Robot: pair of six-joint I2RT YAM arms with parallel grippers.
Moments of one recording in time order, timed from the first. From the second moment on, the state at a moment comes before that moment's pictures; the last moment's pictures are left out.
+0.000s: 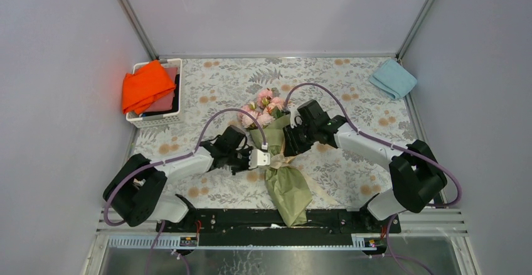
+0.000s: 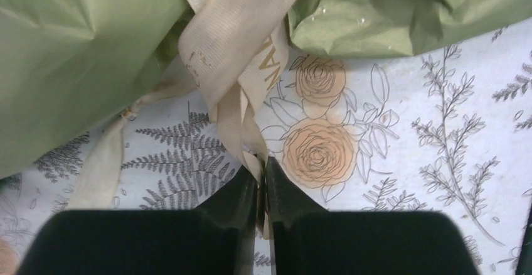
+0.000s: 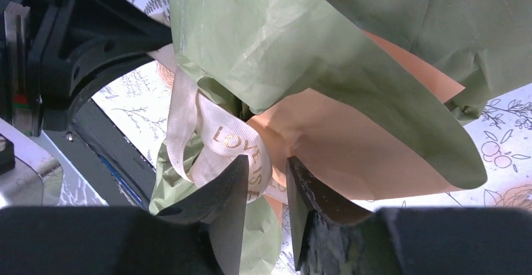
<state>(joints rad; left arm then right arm) -0.64 1.38 0.58 -0.24 0.48 0.80 0.67 1.50 0.95 -0.43 -0.37 0.21</state>
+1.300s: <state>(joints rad) -0.52 1.34 0.55 -0.18 0.36 0.93 0.36 1.38 0.69 -0.37 -0.40 0.33</state>
